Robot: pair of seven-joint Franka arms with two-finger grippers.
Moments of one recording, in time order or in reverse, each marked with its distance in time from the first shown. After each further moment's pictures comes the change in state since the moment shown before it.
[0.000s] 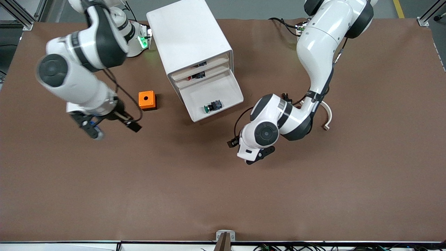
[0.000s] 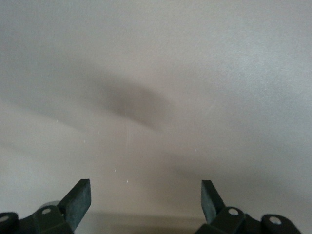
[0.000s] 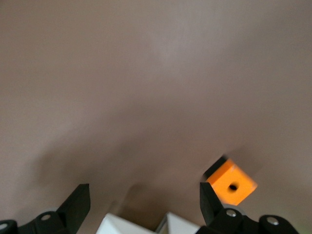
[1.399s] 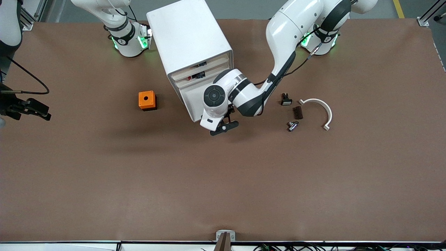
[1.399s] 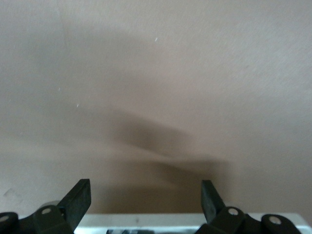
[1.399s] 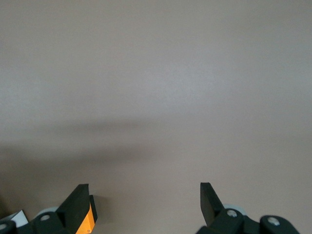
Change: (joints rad) left arm -0.217 0.003 -0.022 -0.063 0.089 0.051 -0.175; right arm -0.332 -0.102 0.004 0.078 -0.120 -0.111 -0.922
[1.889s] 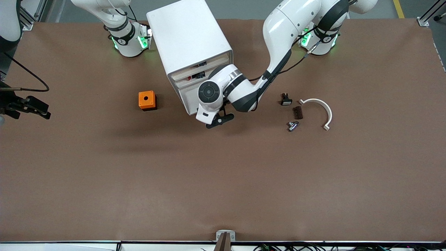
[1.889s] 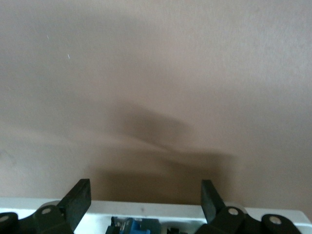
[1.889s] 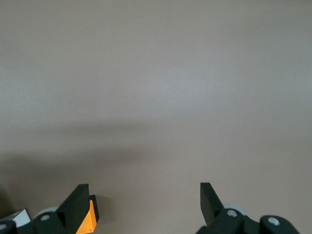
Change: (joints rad) left arm -0.003 0.000 -0.039 0.000 -0.071 -0.024 -0.037; right arm 0.000 -0.006 0.012 0.020 -0.004 -0.006 0.000
